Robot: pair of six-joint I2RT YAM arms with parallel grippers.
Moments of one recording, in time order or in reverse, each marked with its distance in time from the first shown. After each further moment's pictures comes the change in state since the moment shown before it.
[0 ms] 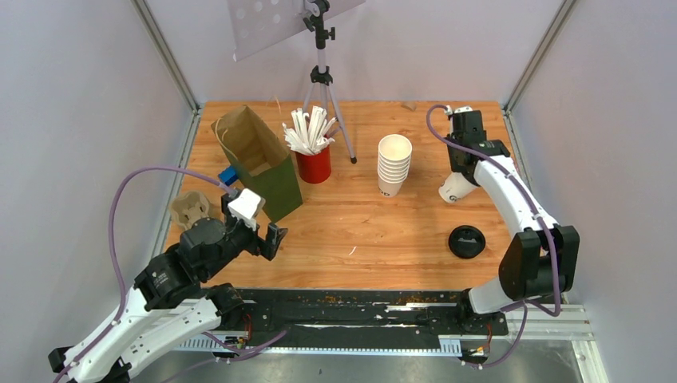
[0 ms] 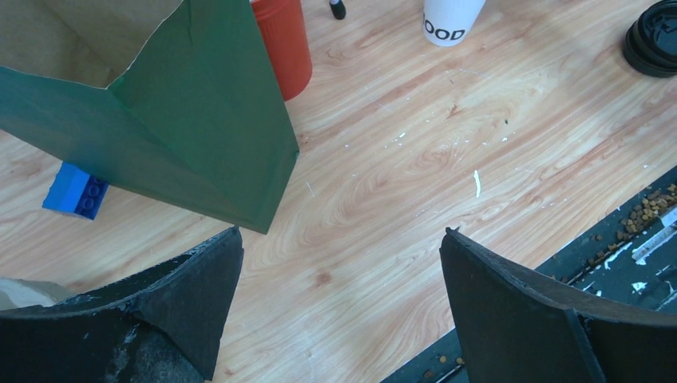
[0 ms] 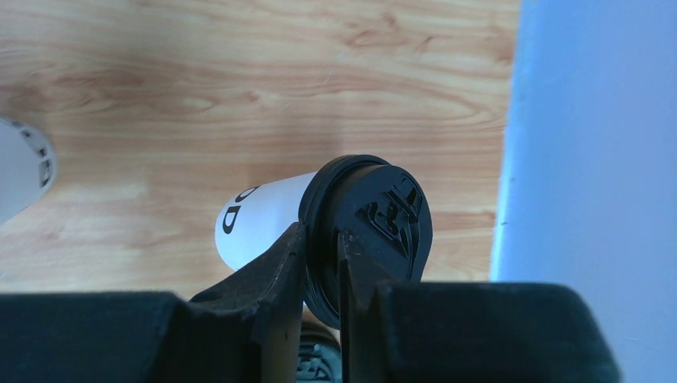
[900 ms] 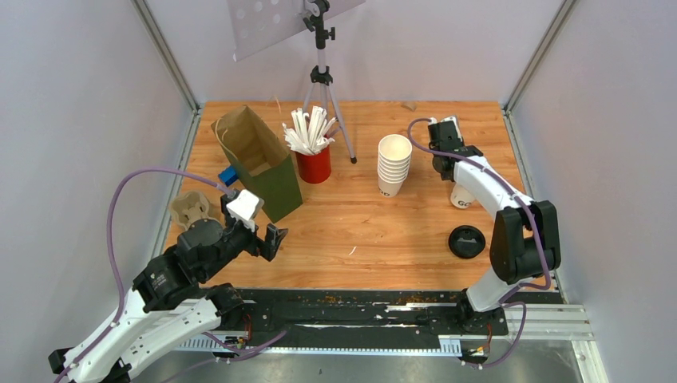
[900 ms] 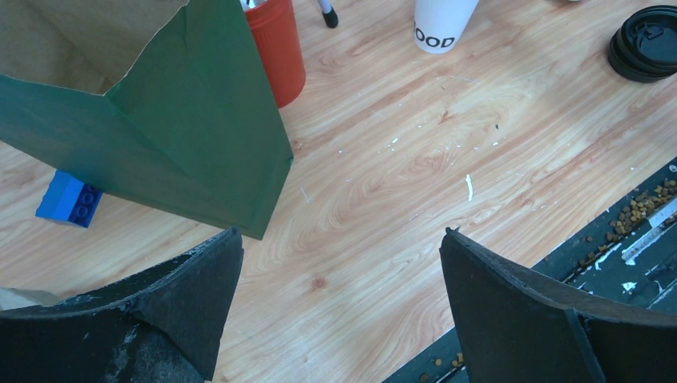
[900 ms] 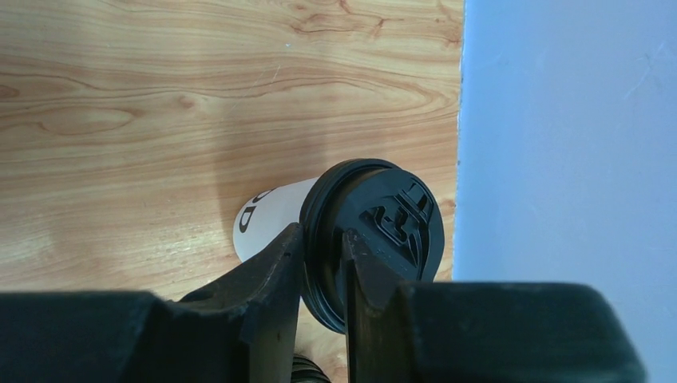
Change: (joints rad) left arm 0.000 -0.018 -0.004 0.013 0.019 0.002; right arm 0.093 0.132 -0.087 0.165 0.351 -0.027
